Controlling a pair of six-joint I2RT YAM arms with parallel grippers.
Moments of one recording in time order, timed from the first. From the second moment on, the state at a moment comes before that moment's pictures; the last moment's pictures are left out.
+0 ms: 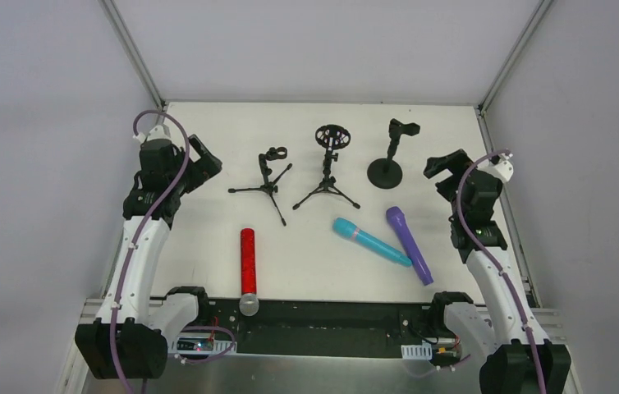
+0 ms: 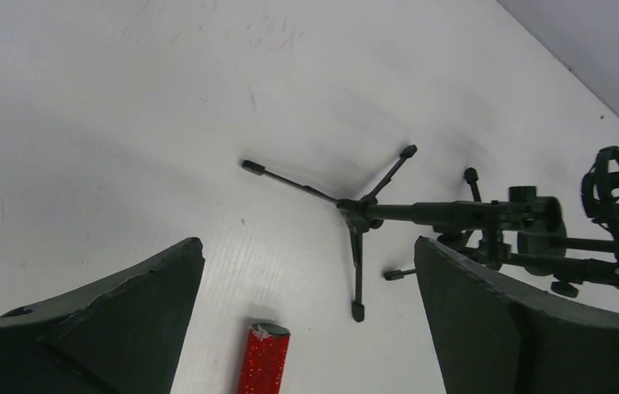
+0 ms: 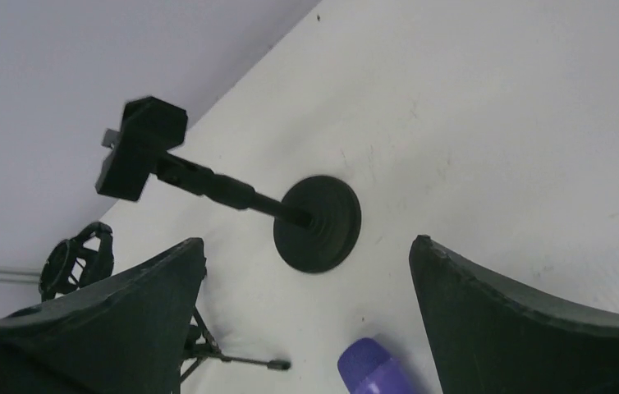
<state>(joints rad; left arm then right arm) 0.03 0.97 0.92 -0.50 0.00 -0.56 0.05 0.87 0.61 0.01 0.20 0.69</state>
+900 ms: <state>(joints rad) 0.05 1.42 1.35 -0.46 0.24 -0.59 0.04 0.83 0.70 -0.56 -0.25 0.75</state>
